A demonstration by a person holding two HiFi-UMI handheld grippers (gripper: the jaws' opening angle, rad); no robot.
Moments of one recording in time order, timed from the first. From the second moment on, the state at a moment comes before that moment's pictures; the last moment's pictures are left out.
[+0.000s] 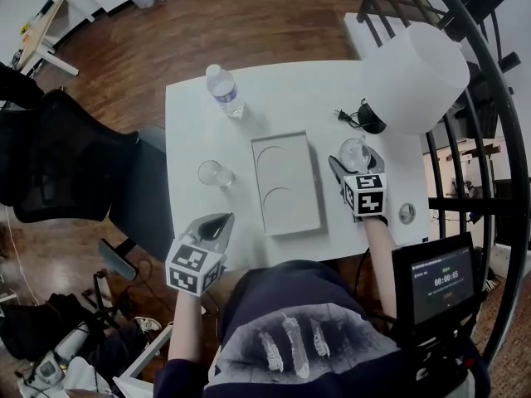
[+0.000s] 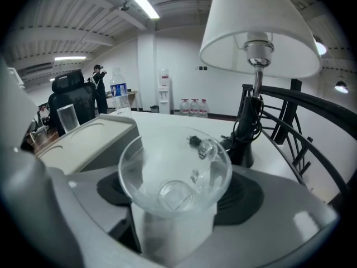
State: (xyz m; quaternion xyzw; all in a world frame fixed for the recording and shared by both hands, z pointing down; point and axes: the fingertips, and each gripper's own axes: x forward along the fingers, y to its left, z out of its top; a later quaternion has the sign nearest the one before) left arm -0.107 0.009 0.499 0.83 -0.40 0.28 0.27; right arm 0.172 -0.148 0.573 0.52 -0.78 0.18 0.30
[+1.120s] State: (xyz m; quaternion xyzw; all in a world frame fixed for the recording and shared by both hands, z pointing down) left arm -0.114 0.016 0.498 0.83 -0.41 0.27 0.26; right arm 0.130 -0.152 0.486 0.47 -0.84 0.12 0.23
